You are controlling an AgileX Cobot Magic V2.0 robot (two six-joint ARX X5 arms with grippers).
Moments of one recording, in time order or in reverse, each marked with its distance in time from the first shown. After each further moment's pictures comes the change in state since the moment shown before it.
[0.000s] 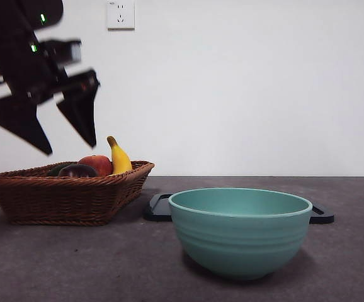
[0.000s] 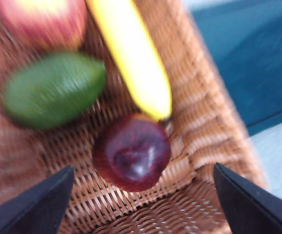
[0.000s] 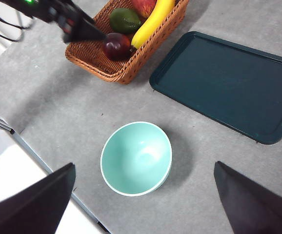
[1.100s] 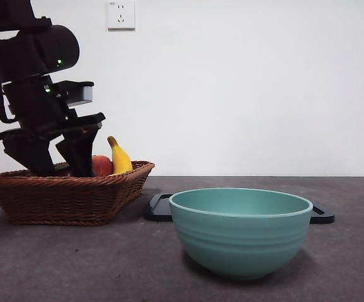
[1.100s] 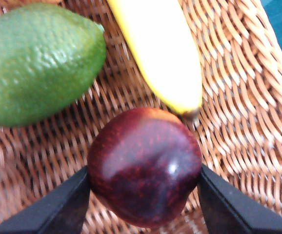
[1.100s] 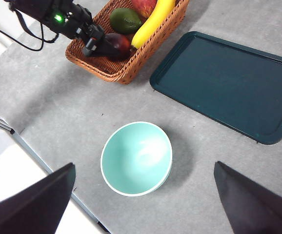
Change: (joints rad) left arm -0.013 0.127 0.009 0.027 -0.045 0.015; right arm 0.000 0.000 0.000 0.000 0.000 0.000
